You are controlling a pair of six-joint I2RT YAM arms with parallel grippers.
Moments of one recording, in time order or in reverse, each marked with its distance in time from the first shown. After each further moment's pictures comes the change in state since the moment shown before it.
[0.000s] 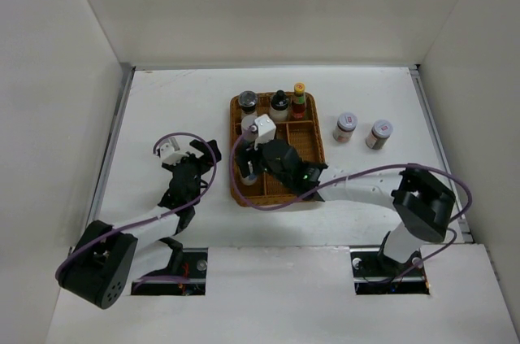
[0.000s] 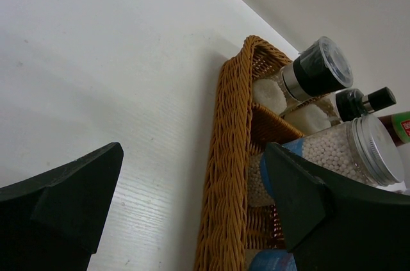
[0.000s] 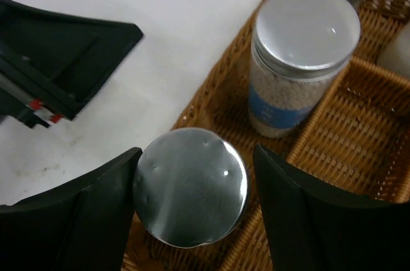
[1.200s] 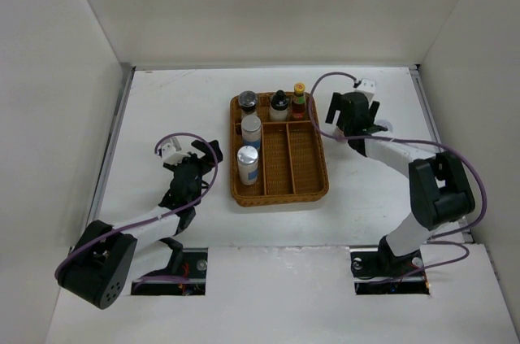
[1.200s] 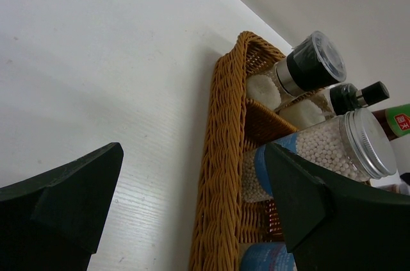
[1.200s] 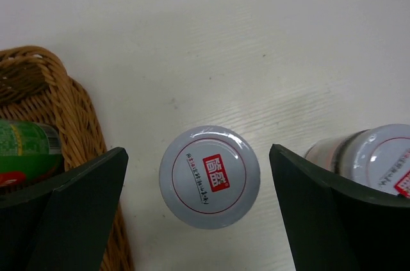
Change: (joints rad) left arm -0.017 0.000 0.000 0.002 -0.001 0.000; right arm -0.732 -0.022 -0.036 -0.170 0.139 0.067
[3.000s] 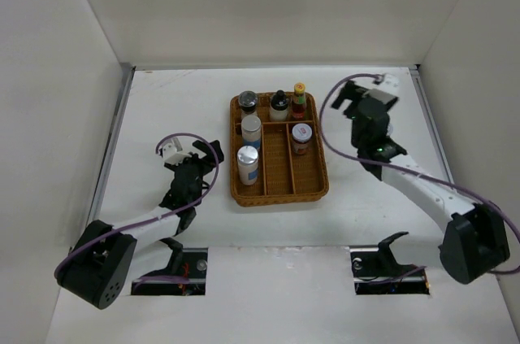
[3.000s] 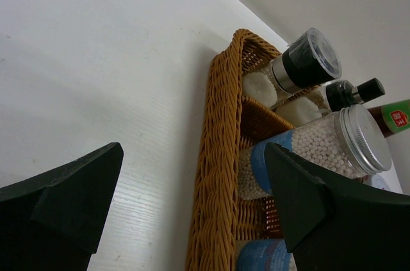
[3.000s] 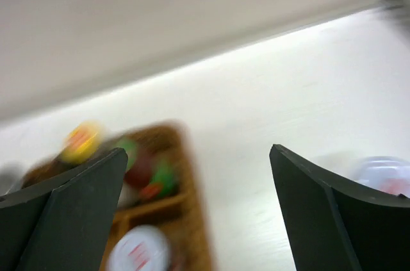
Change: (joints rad) left arm -0.011 -0.001 0.000 0.003 0.000 0.000; right arm 0.160 -0.345 -0.097 0.174 0.143 -0.013
